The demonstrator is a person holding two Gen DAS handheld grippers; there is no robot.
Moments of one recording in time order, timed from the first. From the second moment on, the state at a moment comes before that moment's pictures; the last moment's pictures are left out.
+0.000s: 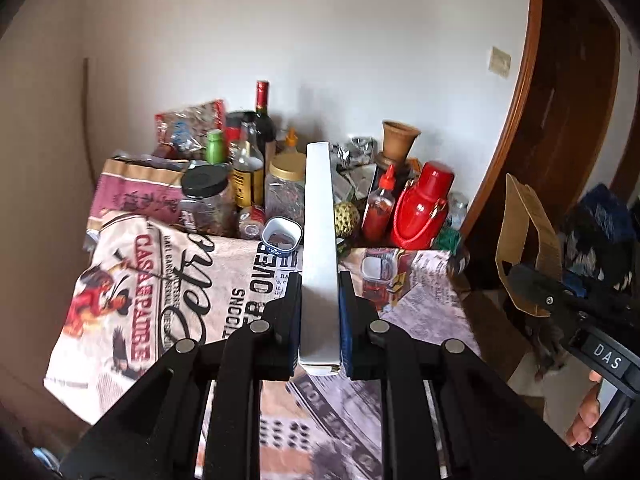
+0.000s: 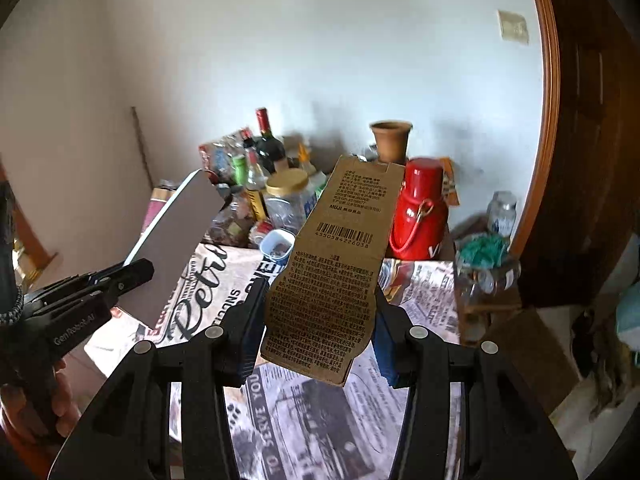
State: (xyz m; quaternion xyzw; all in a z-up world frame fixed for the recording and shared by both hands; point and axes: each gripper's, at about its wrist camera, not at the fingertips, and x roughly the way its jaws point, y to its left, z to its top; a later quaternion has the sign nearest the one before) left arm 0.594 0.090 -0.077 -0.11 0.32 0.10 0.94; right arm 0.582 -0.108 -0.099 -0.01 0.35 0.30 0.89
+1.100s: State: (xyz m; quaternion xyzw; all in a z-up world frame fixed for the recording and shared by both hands) left arm 0.287 0.093 -0.041 -0.06 0.29 0.04 0.95; right arm 0.313 -0.126 -0.059 0.04 0.32 0.22 0.92
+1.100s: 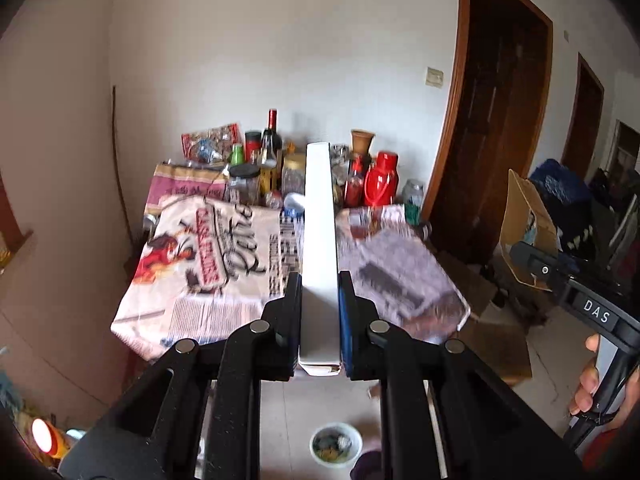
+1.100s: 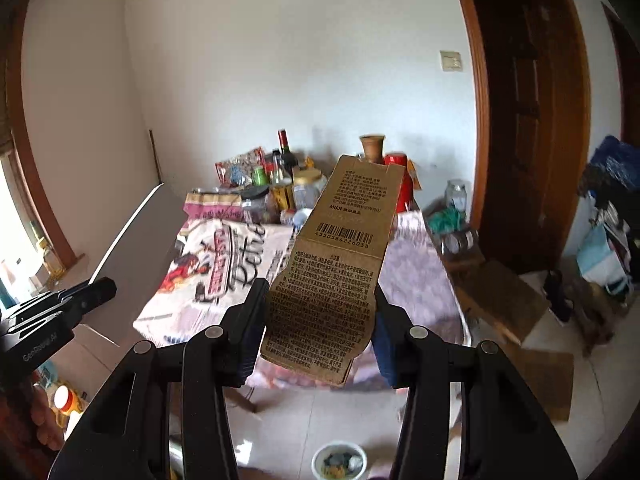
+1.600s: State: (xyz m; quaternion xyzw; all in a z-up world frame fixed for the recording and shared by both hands) left arm 0.247 0.082 -0.108 -0.08 0.38 0.01 0.92; right arm 0.266 -0.139 -0.121 0.03 0.43 0.20 0.88
